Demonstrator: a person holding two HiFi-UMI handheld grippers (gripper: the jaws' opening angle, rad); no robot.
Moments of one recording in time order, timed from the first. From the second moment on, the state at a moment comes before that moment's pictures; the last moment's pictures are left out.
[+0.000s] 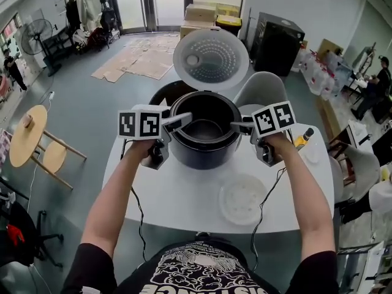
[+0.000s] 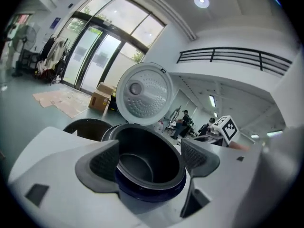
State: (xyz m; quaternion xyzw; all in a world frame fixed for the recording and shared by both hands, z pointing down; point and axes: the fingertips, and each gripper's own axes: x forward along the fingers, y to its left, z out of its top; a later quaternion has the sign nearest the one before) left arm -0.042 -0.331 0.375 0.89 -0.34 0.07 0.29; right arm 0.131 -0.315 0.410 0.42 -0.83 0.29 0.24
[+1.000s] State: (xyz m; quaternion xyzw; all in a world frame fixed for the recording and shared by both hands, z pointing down) left arm -0.083 -0.293 0.399 0.81 -0.24 0.05 0.53; right arm 0.106 -0.281 0.420 0.31 -0.80 0.49 0.15
